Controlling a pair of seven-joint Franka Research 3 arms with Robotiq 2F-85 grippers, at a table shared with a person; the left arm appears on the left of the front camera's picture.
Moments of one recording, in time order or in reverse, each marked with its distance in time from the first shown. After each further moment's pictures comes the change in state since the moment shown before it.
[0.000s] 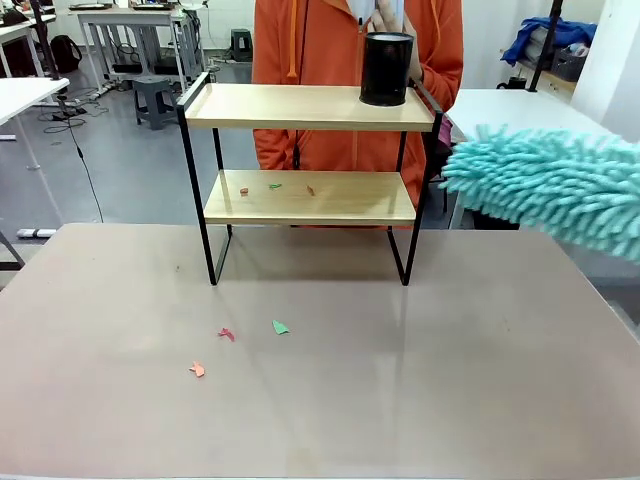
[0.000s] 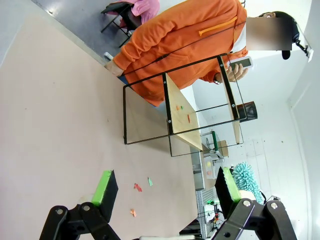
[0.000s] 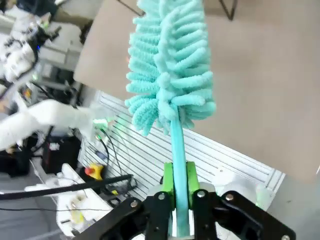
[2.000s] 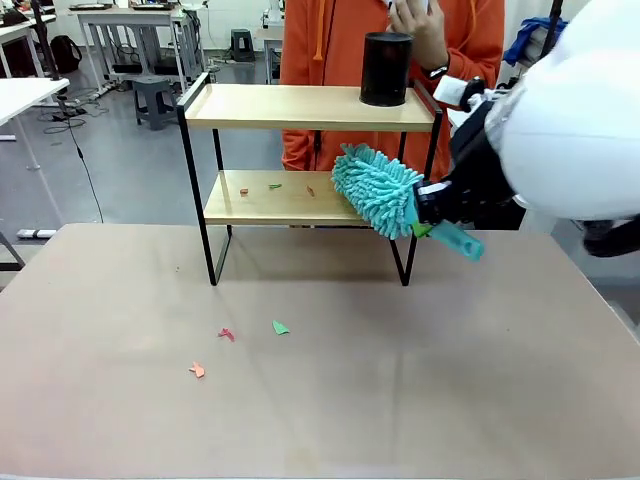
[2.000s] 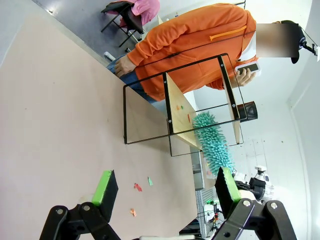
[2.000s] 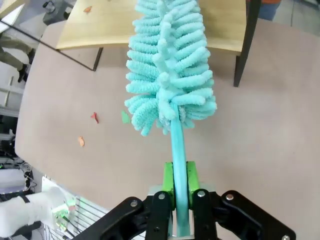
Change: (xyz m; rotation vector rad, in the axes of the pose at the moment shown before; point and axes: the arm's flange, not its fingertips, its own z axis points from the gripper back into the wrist) left arm 0.000 0.001 0.000 0.000 0.002 0.003; right arm 0.160 0.067 -0.259 -0.310 -0.094 -0.054
